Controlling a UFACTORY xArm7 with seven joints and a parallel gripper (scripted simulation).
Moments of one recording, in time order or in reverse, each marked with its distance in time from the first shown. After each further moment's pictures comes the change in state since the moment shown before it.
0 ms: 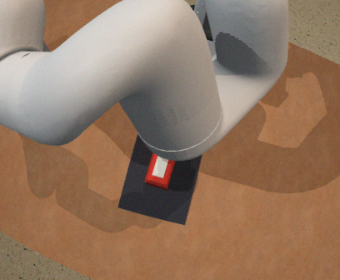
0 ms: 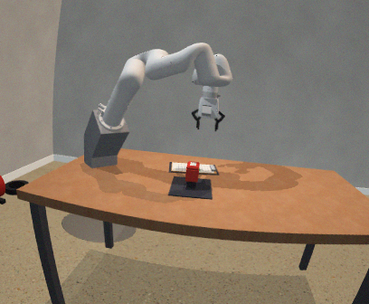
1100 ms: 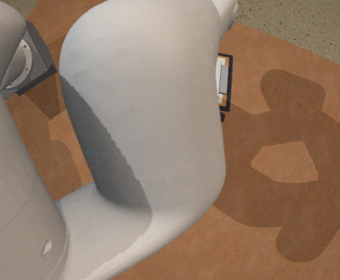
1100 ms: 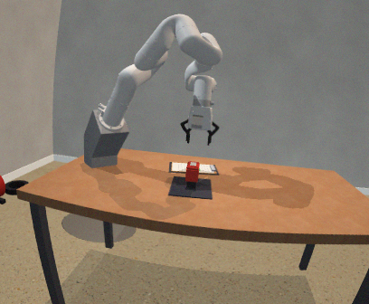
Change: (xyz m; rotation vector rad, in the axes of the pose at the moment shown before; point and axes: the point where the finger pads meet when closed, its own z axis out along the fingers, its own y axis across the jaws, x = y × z) arm 0.191 0.031 0.035 -0.001 0.021 0.004
